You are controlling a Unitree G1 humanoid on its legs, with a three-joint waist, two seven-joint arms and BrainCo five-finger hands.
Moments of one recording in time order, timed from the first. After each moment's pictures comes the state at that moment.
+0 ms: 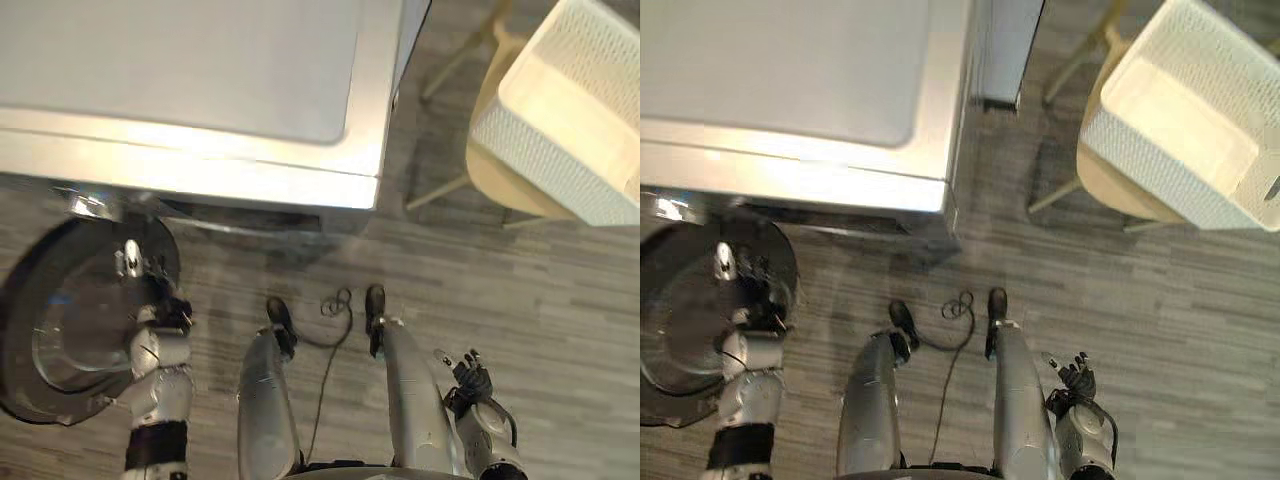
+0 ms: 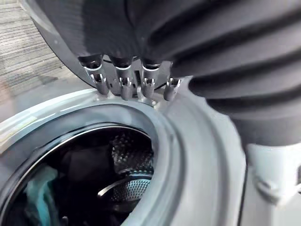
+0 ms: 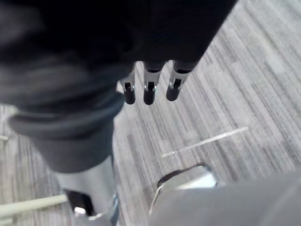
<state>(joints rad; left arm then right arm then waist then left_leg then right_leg) 0.04 0.16 0.20 0.19 -0.73 -0.21 0.18 0.02 -0.09 -0.15 0.74 0.43 -0.10 -0.19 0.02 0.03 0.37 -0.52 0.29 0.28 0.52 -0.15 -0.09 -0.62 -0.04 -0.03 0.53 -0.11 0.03</state>
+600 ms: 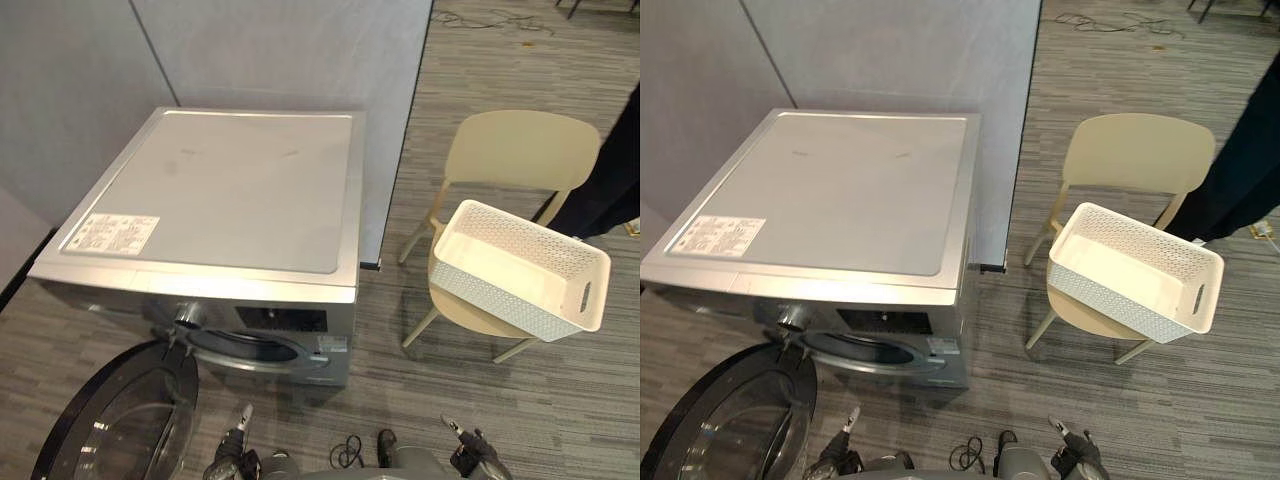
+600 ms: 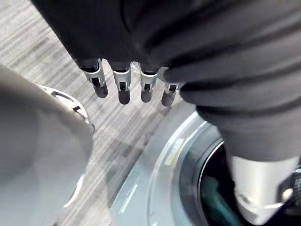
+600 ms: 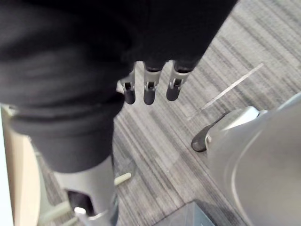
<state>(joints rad) 0.06 -0.01 0.37 1.05 -0.13 0.00 0.09 0.06 -0.03 -0.47 1.07 0.34 -0.03 -0.12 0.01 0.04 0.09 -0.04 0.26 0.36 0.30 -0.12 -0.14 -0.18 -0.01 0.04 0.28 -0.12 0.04</state>
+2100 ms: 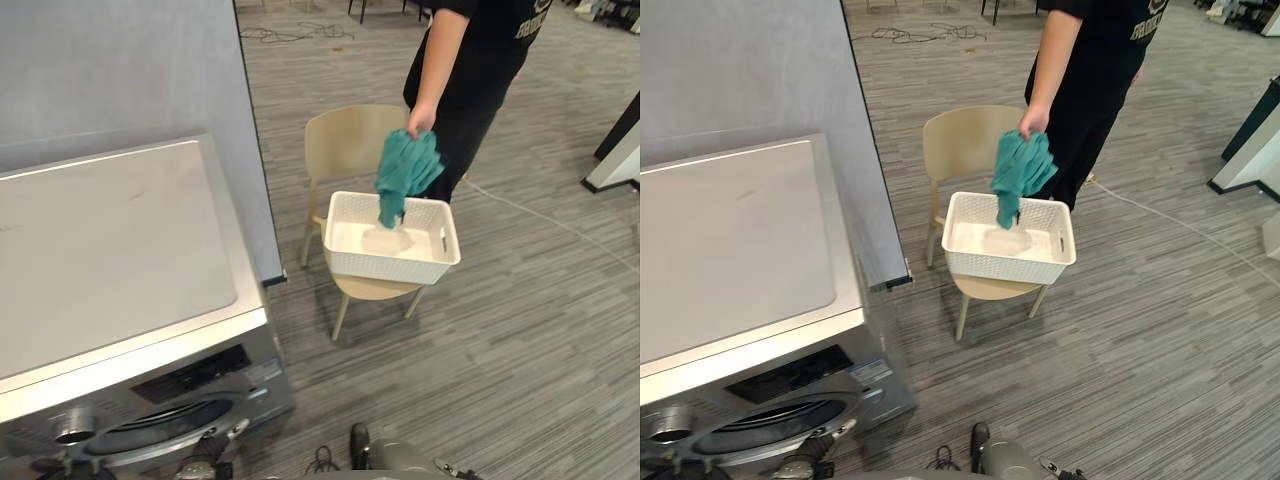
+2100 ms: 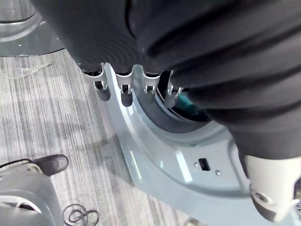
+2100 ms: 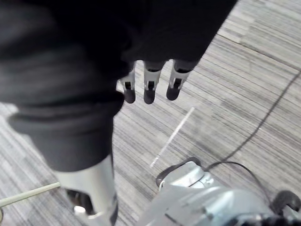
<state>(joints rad) 0.05 0.14 0.21 1.11 0.06 0.00 0.07 0.10 -0.12 -0.38 1.15 0.19 0.01 -0.06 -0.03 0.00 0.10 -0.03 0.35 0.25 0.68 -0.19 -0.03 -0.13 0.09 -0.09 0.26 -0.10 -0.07</state>
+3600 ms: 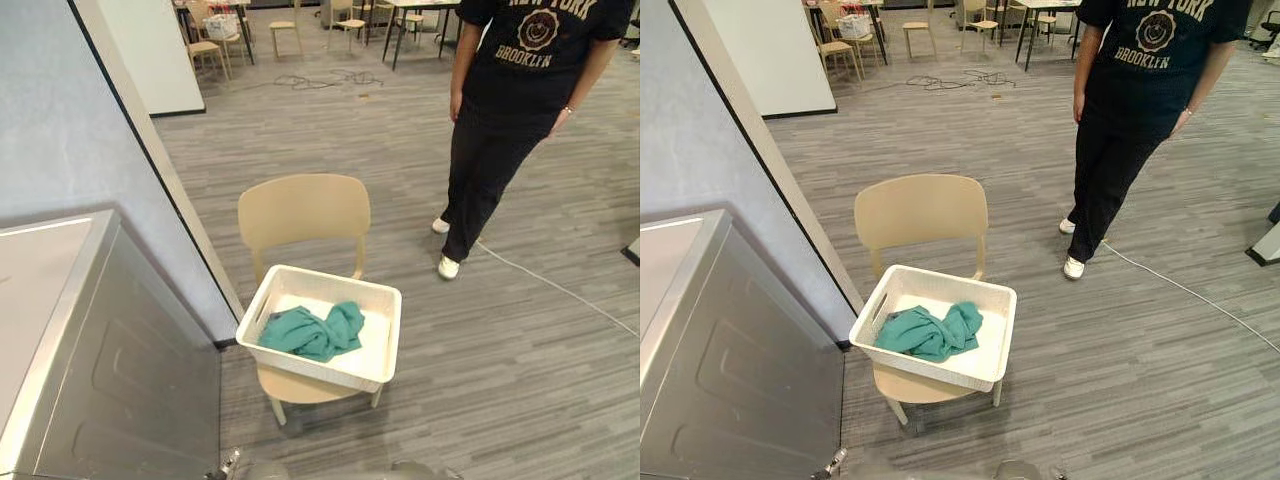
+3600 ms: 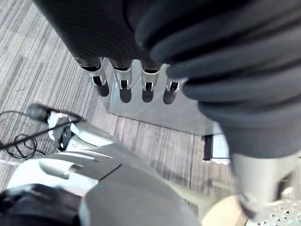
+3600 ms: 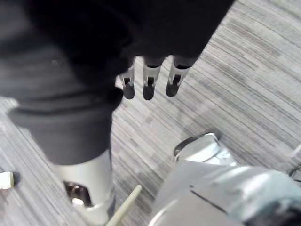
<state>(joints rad) 0.15 0.04 0.36 1.06 0.00 -0.01 0.09 0.14 -0.07 -0.50 1.11 0.18 0.02 -0.05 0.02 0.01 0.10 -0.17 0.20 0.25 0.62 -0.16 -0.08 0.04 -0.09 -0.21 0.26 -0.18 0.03</state>
